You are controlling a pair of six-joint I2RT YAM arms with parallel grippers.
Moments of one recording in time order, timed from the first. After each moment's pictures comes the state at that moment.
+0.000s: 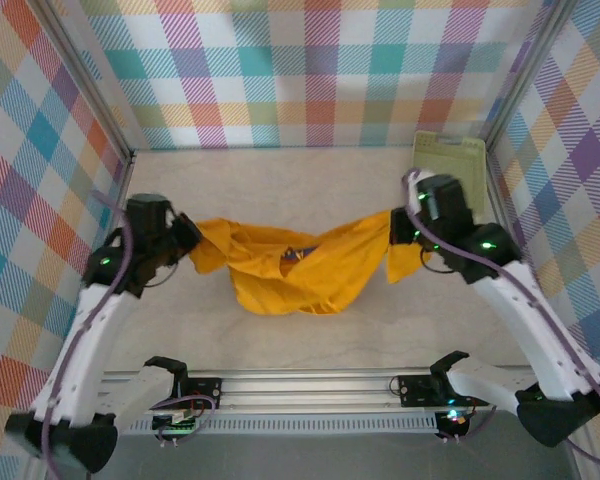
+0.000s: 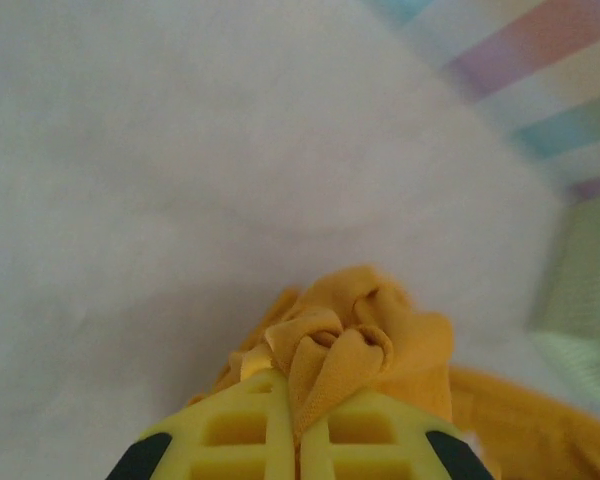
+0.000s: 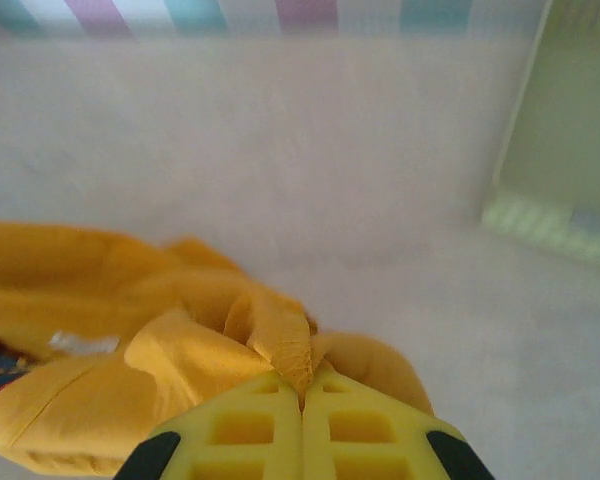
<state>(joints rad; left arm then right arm) -0.21 1.00 1.07 -0.90 0.00 -0.81 0.51 1.09 1.24 -0.93 0.14 0.31</state>
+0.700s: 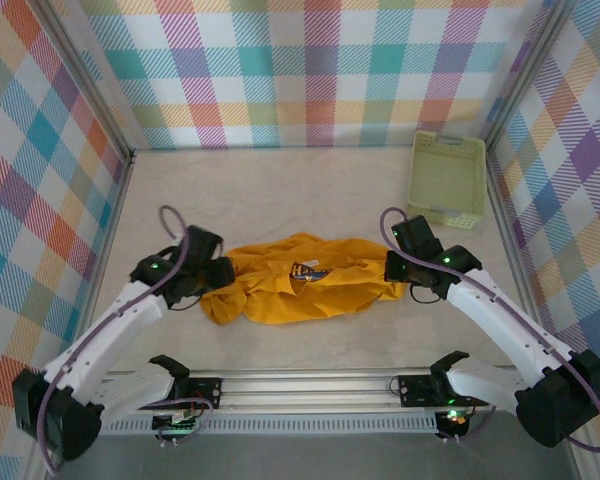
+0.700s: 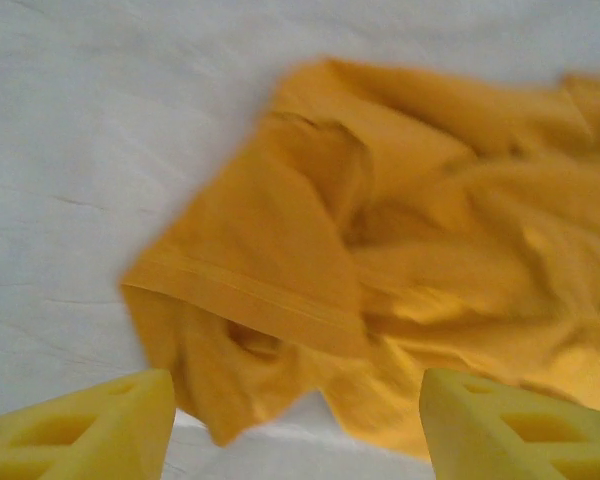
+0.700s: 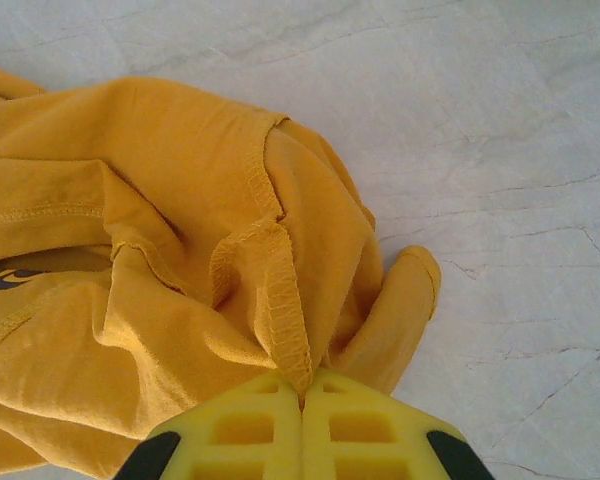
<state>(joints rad) -0.52 1.06 0.89 -0.93 -0.18 -0.73 0.50 1.08 0.90 -0.85 0.18 0.47</state>
